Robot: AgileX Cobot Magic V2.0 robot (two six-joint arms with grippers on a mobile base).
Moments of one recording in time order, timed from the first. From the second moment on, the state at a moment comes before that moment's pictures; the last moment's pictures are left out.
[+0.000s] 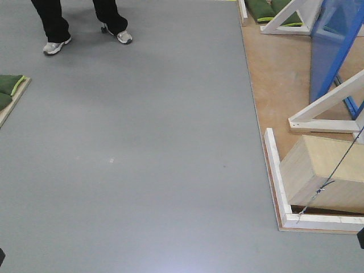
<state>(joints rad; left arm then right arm) -0.06 -0.01 0.03 0.07 0.25 -0.05 -0.16 -0.01 0.03 -0.04 0.24 0.10</state>
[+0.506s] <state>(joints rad) -0.06 -0.01 0.03 0.07 0.25 -0.05 -0.16 -0.01 0.03 -0.04 0.24 0.10</state>
